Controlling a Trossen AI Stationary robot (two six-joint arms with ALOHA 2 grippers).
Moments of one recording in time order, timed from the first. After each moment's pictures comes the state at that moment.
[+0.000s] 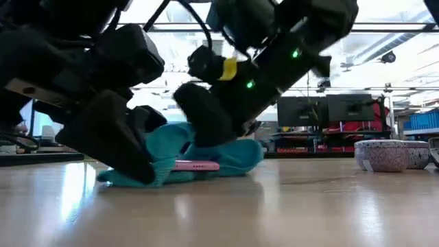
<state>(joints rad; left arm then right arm) -0.46 1.79 0.70 0.33 -0.10 -0.31 0.23 2.14 1.21 0.19 0.50 0.36</state>
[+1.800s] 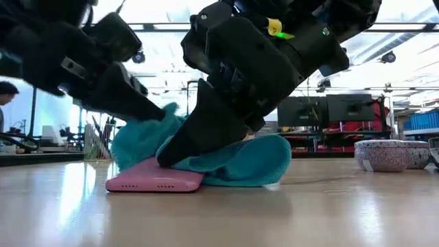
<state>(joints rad) -0.39 1.63 0.48 0.72 -0.27 -0.21 0.32 2.12 1.20 0.25 0.05 0.24</state>
